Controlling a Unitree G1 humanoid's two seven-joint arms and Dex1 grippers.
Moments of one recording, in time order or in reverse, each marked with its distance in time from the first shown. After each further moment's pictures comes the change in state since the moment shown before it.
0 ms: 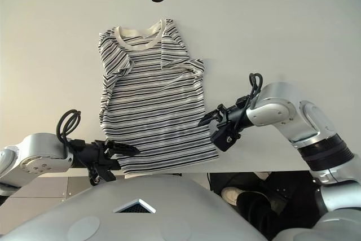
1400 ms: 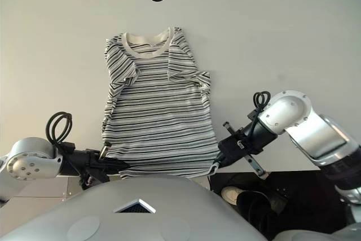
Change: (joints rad) left arm 0.192 0.107 0.101 -0.115 -0.405 0.282 -0.093; right arm 0.064 -0.267 0.031 -0.318 0.672 0.781 0.301
